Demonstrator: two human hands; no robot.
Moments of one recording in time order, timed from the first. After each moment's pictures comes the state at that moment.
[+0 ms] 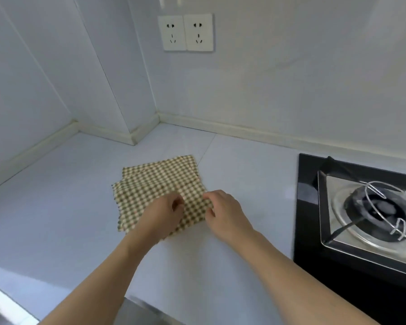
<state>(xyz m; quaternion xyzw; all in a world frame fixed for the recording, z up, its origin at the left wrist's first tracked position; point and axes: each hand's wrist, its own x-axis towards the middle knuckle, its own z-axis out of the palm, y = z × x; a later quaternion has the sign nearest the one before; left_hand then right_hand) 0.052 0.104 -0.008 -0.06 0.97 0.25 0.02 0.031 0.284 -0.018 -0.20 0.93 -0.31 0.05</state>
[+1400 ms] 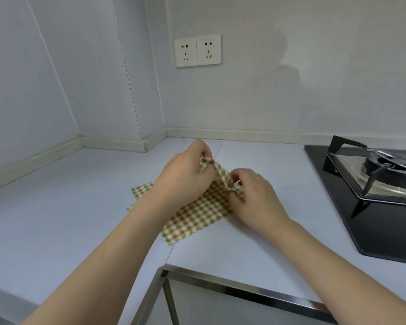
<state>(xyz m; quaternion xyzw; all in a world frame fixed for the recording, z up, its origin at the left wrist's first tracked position) 0.112 0.076 0.022 0.15 0.93 0.30 -0.17 0.090 0.246 -0.057 -0.19 0.90 -0.28 -0.26</state>
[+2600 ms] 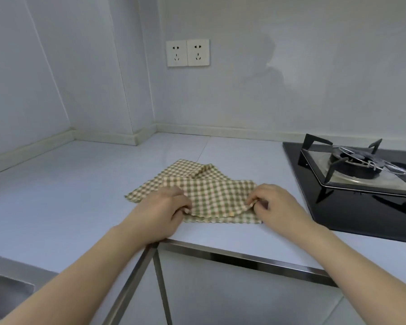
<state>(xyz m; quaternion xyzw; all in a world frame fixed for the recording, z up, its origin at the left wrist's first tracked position) 0.147 0.030 -0.056 0.28 0.94 0.13 -0.16 0.139 0.326 -0.066 -0.18 0.94 -0.23 -0.16</state>
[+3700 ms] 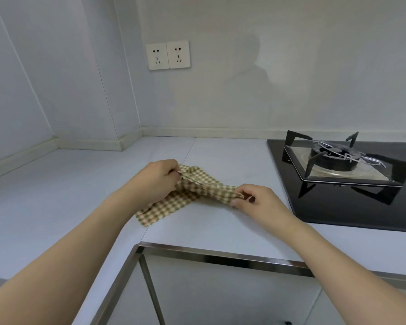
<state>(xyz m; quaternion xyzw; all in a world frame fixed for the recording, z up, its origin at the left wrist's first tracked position) 0.128 0.071 0.009 0.15 0.95 0.28 -0.06 0.150 0.327 -0.064 -0.15 0.88 -0.43 -0.11</state>
